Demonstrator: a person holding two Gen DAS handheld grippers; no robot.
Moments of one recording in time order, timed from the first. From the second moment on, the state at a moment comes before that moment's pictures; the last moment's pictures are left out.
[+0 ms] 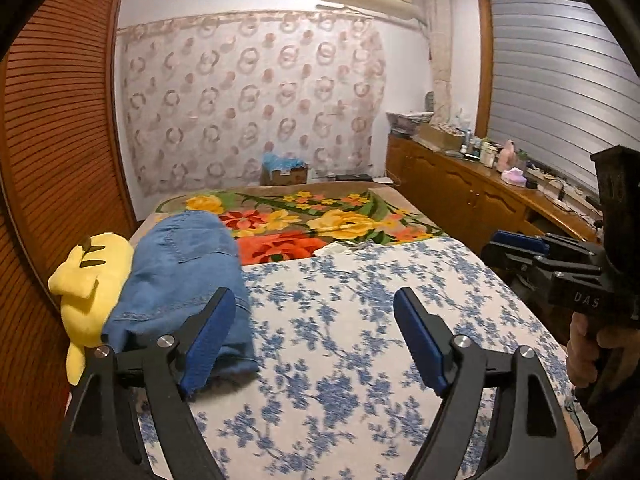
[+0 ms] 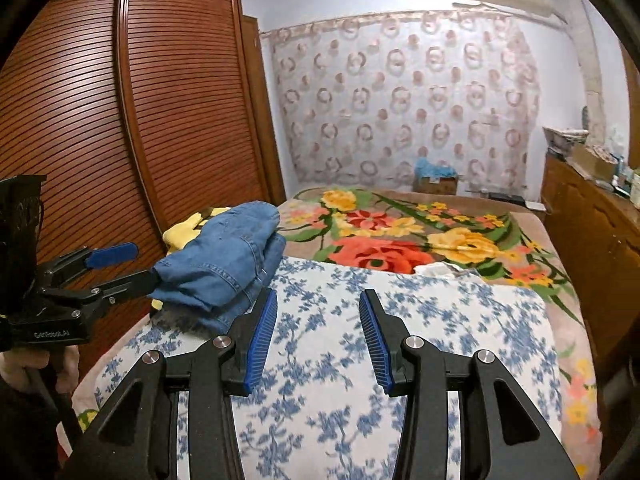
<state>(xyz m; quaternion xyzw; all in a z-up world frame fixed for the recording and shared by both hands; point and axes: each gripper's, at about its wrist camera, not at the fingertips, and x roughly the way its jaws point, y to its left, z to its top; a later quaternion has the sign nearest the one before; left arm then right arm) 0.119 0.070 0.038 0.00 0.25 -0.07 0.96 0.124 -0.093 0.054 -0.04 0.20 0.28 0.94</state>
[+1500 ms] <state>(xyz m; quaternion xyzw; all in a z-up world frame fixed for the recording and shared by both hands) 0.054 0.035 0.046 0.00 0.23 -0.03 0.97 0.021 -0.132 0.048 -0.02 0.15 0.19 0.97</state>
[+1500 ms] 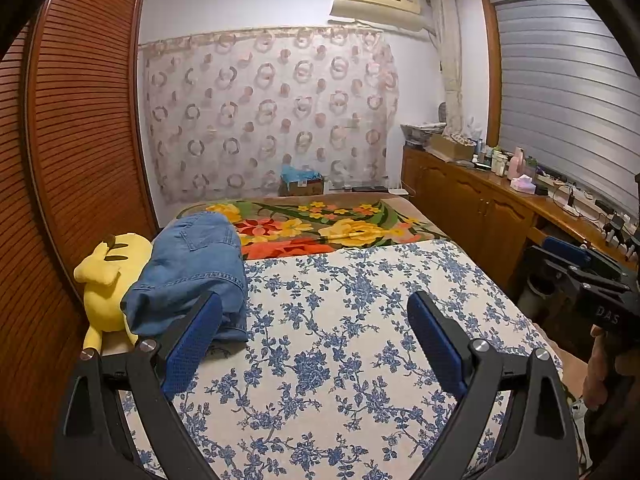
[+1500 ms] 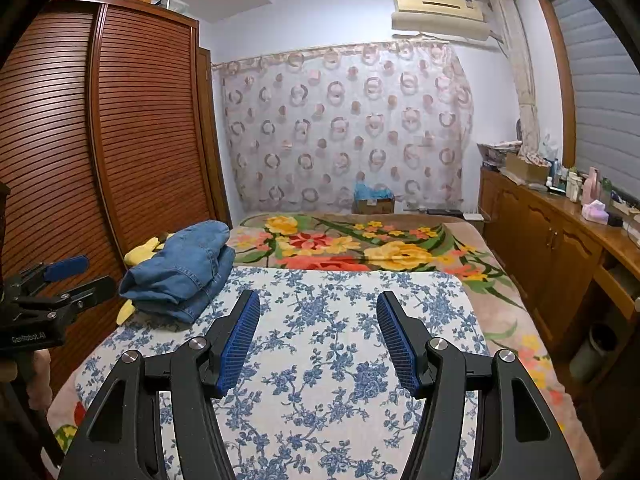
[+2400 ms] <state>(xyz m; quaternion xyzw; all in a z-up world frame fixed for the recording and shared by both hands) 0.052 0.039 0.045 0.00 0.22 -0.03 0.97 0.023 -0.139 0.047 -0.02 0.14 0.19 0.97</state>
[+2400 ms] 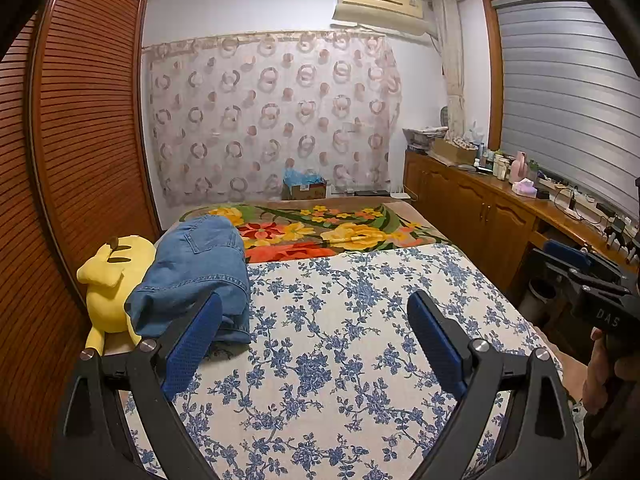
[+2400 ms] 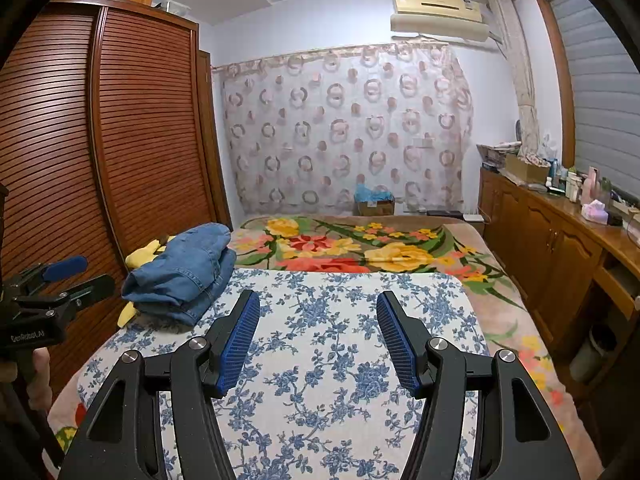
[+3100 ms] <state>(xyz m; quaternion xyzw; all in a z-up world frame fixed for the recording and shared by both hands) 0.052 0.041 0.045 0.00 0.22 -0.02 0.97 0.024 -0.137 0.045 -0.02 0.14 0.19 0.97</state>
